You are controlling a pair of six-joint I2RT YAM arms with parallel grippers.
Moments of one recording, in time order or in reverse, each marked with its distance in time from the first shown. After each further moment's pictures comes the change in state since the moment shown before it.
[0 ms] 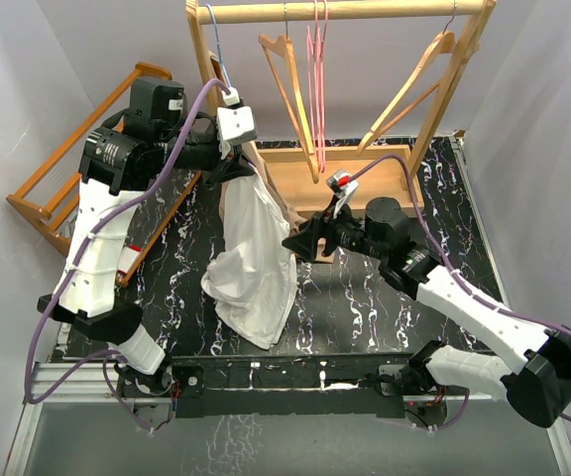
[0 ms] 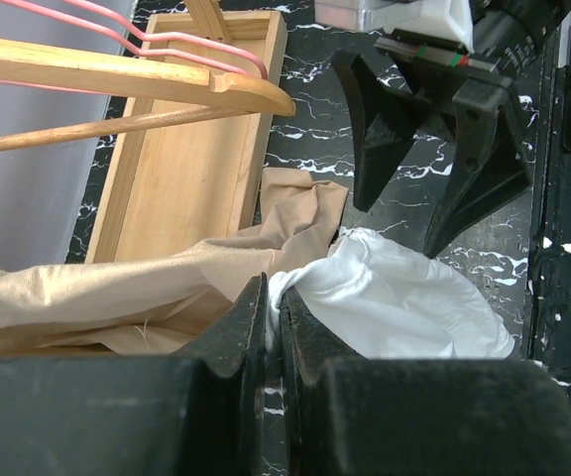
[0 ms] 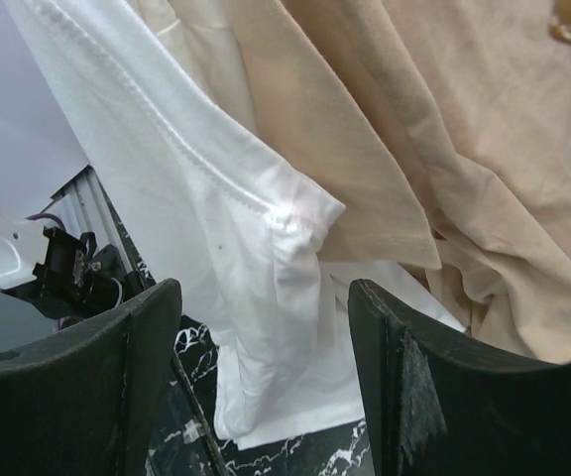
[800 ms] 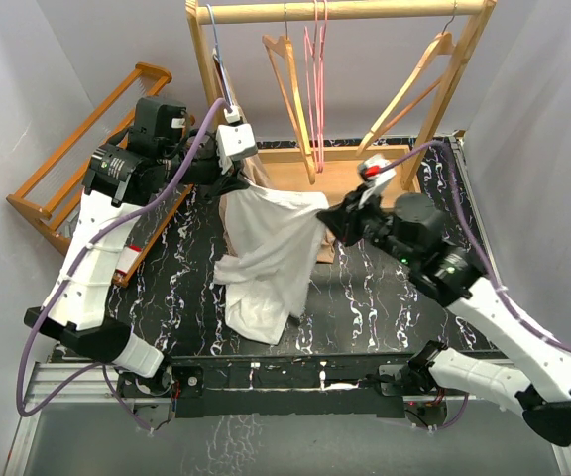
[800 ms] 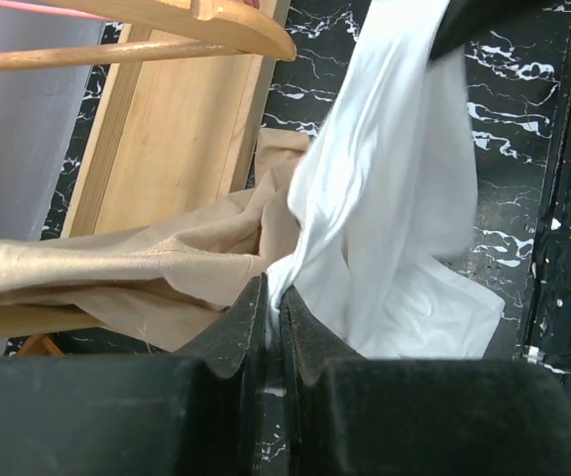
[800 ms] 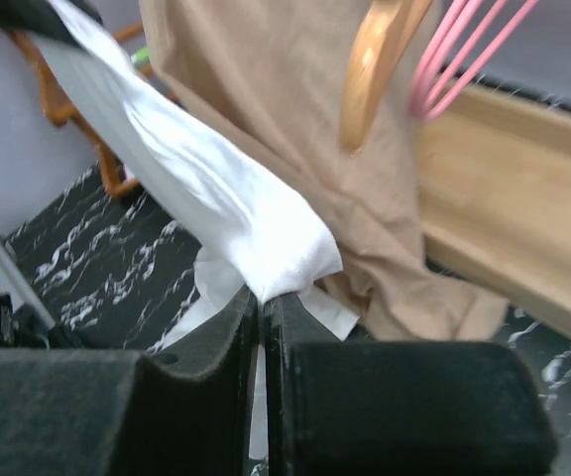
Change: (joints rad) left arm 0.000 -0.119 -0.260 0.096 -0.062 -0.015; right arm 0.053 -0.114 0.161 -0.271 0.295 -0.104
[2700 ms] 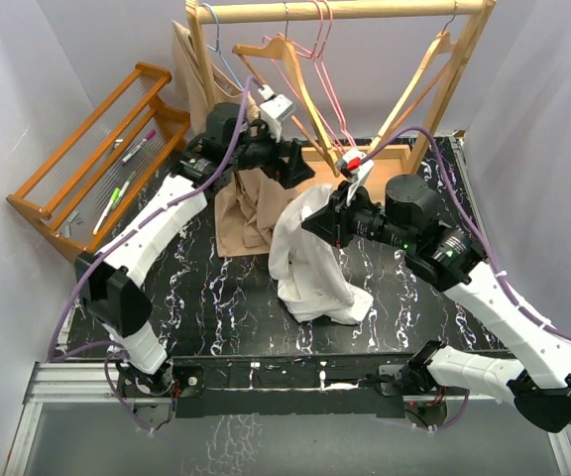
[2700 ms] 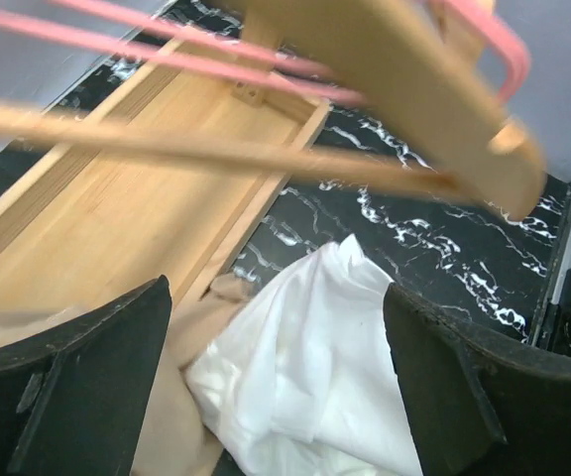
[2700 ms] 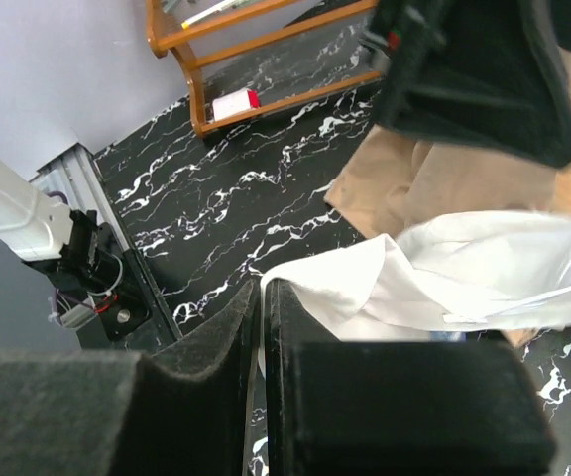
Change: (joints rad) left arm -0.111 0.214 -0.296 0.843 -0.128 -0.663; right arm 0.003 0.081 0.227 -0.198 -0.228 -0.051
